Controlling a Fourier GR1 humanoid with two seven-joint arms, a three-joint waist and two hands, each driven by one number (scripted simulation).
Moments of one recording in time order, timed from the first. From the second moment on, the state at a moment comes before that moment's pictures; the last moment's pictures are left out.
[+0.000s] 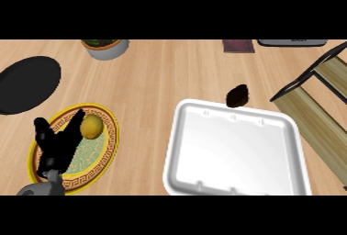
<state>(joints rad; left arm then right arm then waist) -0.05 0.15 0.12 -1.36 0.09 -0.03 0.28 -0.88 -0.46 -0.62 -1.55 1.32 0.38 0.86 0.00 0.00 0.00</state>
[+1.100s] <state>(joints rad) -0.03 0.16 0.13 -1.38 0.09 -0.05 0.30 -0.81 -0.55 -0.62 -1.48 1.16 0.14 0.88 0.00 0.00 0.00</state>
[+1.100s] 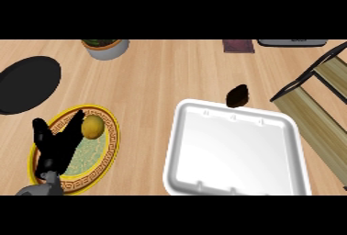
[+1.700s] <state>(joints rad) -0.05 0.15 0.13 -1.35 0.08 -0.04 0.28 -0.86 -0.53 -0.74 -1.59 1.00 -0.09 0.90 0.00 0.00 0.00</state>
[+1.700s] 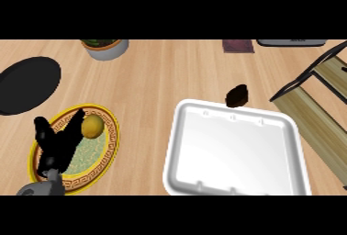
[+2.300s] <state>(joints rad) -0.04 0.16 0.14 -1.38 0.09 -0.04 0.31 -0.76 -0.64 -0.86 -1.85 1.09 -0.13 1.02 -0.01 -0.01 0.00</state>
